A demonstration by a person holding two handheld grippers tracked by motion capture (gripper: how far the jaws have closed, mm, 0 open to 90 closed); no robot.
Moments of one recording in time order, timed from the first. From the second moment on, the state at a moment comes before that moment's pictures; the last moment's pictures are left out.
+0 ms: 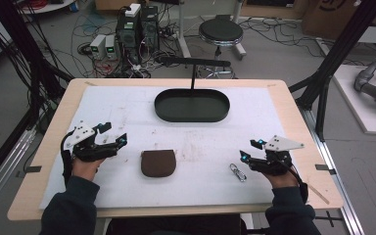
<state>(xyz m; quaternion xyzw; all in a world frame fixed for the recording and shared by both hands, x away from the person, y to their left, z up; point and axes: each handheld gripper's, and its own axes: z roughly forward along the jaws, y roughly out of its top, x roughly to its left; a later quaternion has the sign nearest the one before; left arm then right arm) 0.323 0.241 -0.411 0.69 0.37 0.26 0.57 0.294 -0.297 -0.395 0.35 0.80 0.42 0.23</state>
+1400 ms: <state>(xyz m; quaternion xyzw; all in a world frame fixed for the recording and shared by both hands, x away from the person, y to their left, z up) 0.324 0.245 -0.415 0.69 0.38 0.25 0.56 0.297 -0.285 -0.426 0.35 0.88 0.30 0.16</state>
